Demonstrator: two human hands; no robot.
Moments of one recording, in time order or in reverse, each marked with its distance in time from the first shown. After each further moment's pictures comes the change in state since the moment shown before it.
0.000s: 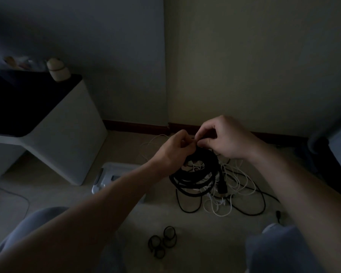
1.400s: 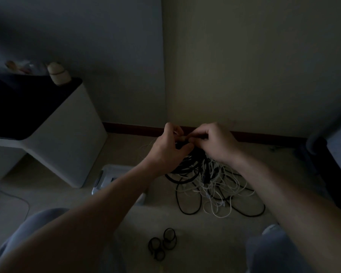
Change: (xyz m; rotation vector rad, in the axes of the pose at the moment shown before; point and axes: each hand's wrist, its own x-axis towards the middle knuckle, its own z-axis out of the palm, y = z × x) left_hand -0.001 0.000 -0.010 0.224 0.160 0.125; right_hand 0.010 0.011 0.031 0.211 0.112 0.036
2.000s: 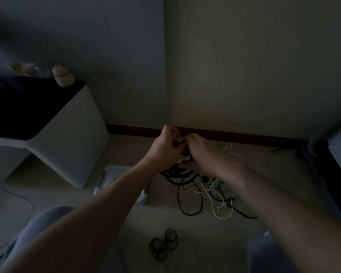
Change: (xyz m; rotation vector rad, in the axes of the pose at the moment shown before) left_hand 0.008 -0.012 -0.004 0.001 0.009 -0.099; right_hand -0.008 -0.004 0.029 -0.626 -0.216 -0.061
